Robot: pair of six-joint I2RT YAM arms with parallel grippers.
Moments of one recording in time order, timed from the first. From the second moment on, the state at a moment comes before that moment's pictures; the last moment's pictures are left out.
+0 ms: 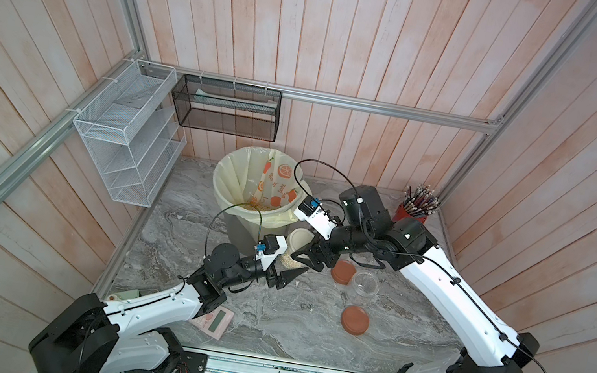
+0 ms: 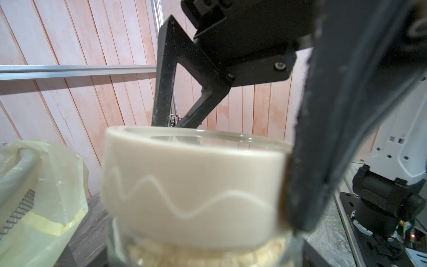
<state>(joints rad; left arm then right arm) -0.70 1.15 0.46 0.78 0.44 0.06 0.83 1.50 1.72 -1.03 -0.37 -0.23</state>
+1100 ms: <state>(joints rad) -0.69 0.80 0.25 0.64 0.32 0.01 0.66 1.09 1.15 -0.60 -0.49 -0.16</state>
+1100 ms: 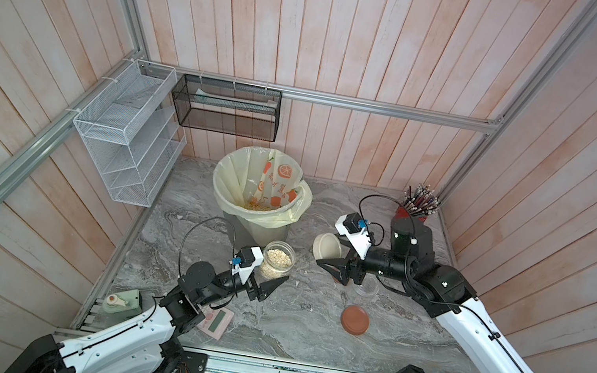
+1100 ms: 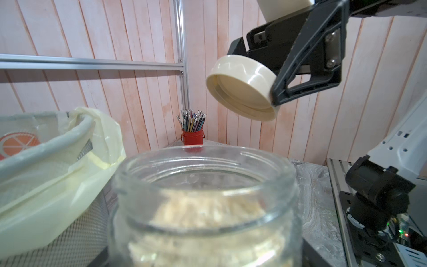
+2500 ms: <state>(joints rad) -0.69 0.68 0.01 0.62 0.17 -0.16 0.97 1.30 0.66 -0.44 -0.05 0.39</state>
